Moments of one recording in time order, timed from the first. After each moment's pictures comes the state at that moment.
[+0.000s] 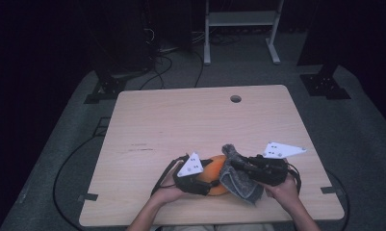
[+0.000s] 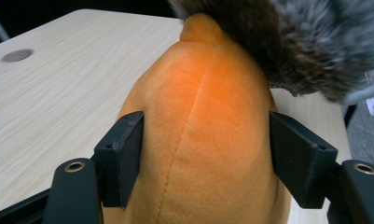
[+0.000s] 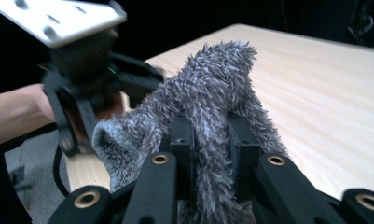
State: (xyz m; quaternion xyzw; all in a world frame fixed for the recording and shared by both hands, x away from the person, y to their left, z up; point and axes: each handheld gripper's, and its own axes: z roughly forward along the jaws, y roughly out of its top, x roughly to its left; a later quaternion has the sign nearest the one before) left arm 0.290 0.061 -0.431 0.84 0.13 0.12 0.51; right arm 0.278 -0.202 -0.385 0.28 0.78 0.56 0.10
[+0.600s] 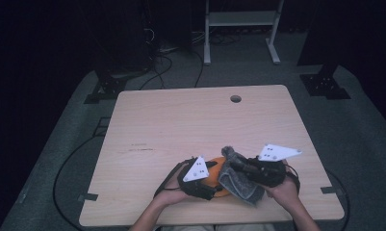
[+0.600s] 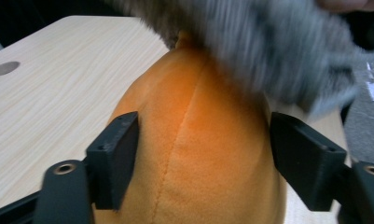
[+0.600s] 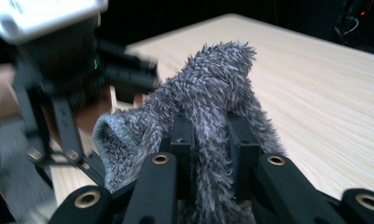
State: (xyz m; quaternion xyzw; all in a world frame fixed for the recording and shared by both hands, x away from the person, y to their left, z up) left arm 0.286 0.057 -0.432 0.84 0.10 0.12 0.51; right arm 0.278 -0.197 -0.391 0.27 0.80 0.52 0.13
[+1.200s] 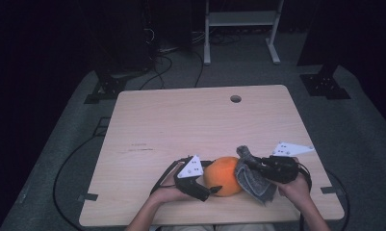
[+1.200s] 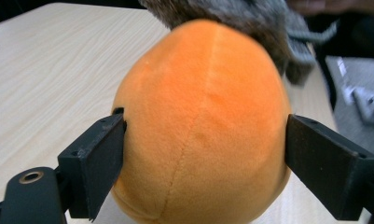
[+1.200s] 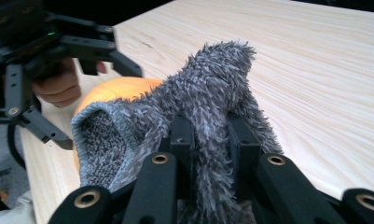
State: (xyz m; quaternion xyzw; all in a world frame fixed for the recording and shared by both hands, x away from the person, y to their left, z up) left arm 0.296 0.065 -0.445 0.84 0.11 0.11 0.51; right arm 0.294 -0.243 -0.413 0.33 0.79 0.51 0.11
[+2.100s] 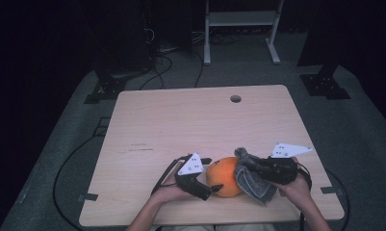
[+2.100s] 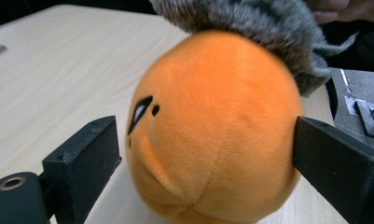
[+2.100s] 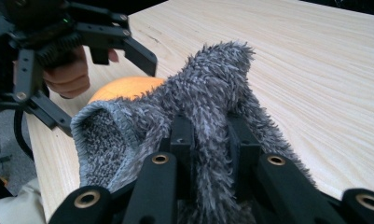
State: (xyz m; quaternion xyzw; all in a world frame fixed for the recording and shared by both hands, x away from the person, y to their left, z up) left arm 0.301 0.063 -0.445 0.84 0.14 0.08 0.53; right arm 0.291 -0.237 -0.407 0.31 0.80 0.50 0.11
